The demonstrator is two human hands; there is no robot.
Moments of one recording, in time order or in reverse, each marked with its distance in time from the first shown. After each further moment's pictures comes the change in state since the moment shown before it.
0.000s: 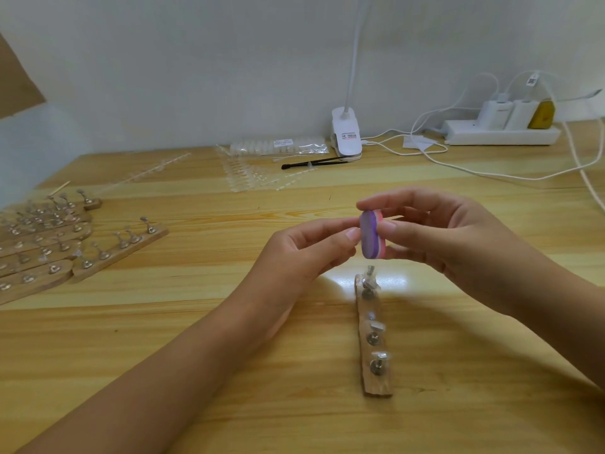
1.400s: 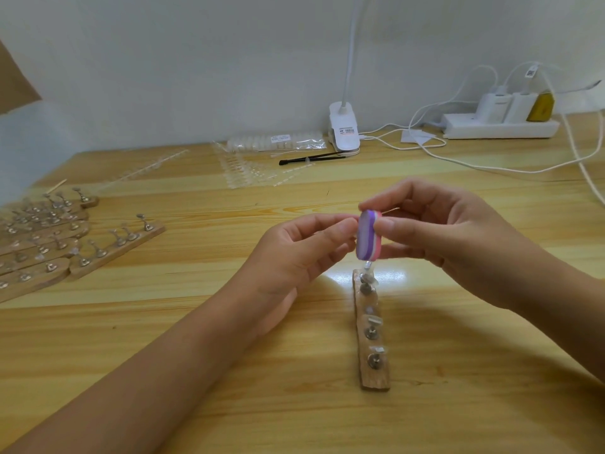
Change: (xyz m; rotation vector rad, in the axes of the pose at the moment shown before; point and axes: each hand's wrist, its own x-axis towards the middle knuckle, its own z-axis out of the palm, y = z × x) left_hand 0.002 0.003 0.000 -0.207 -0.021 -0.062; right_hand -0.002 -0.006 0.008 0.075 0.028 -0.041
